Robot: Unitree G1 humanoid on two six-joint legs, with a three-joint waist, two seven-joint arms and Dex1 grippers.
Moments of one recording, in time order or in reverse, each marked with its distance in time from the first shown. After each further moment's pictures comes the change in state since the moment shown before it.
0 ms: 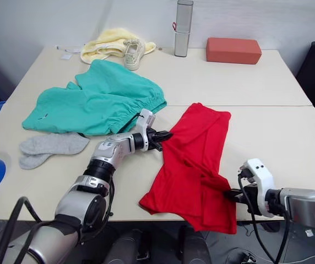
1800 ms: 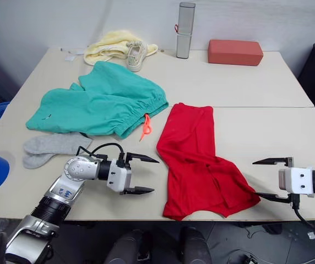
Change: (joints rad) left arm 0.370 0.470 -0.372 -0.369 0.151 -1.141 -0.442; right arm -0.176 -0.035 0.119 0.953 -0.820 -2.088 1.067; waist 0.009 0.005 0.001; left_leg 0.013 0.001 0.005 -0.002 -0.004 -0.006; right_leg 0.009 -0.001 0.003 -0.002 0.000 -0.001
